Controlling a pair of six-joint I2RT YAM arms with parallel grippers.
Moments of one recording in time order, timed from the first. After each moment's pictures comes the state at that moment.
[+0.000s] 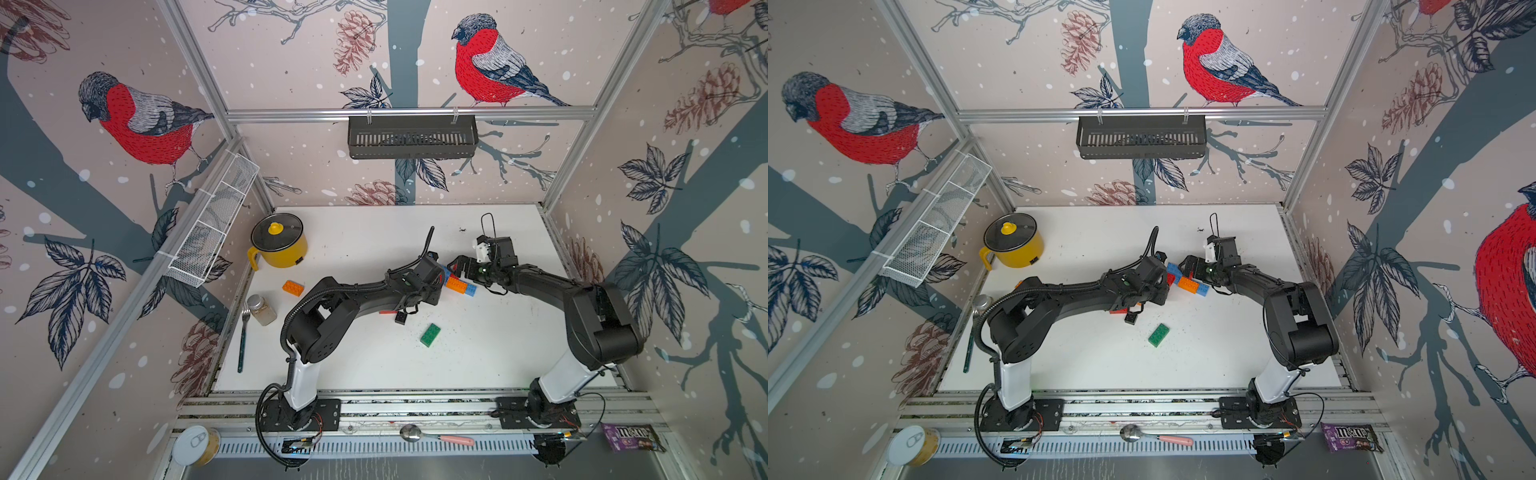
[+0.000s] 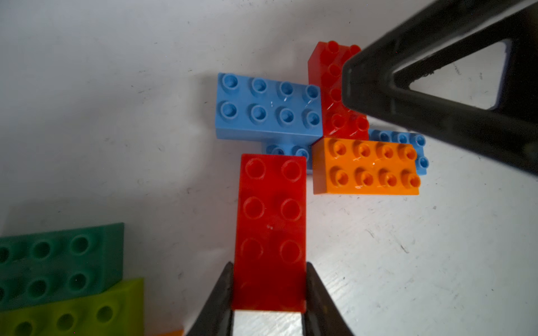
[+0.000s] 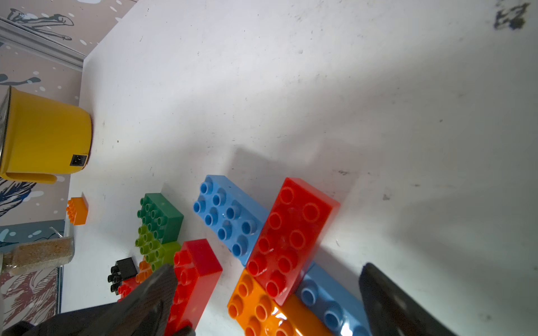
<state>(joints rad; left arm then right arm) -0.86 1.96 1.25 -0.16 -0.08 -0.41 0.24 1.68 0.90 -0.05 -0.42 0.45</state>
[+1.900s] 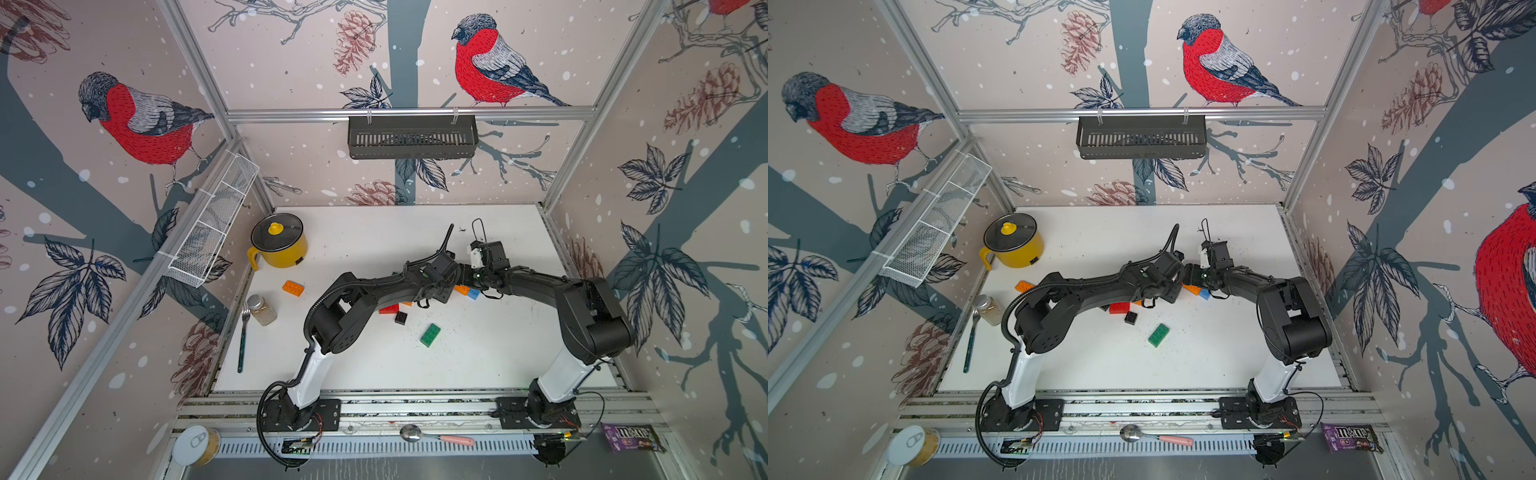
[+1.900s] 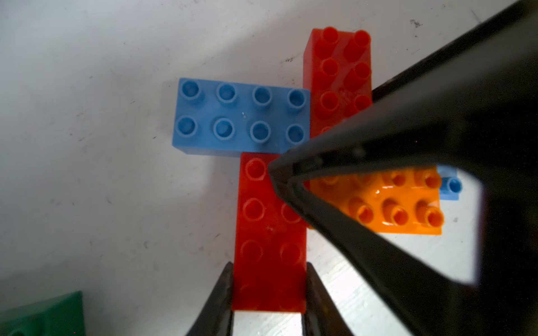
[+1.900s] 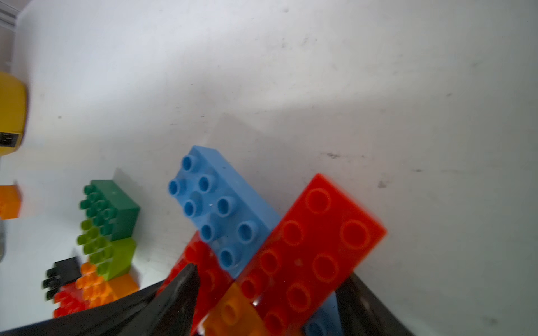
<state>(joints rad) -0.89 2.13 1.52 -0.35 -0.10 -0.28 0.28 1.73 0.88 -0.07 -0.30 0.40</state>
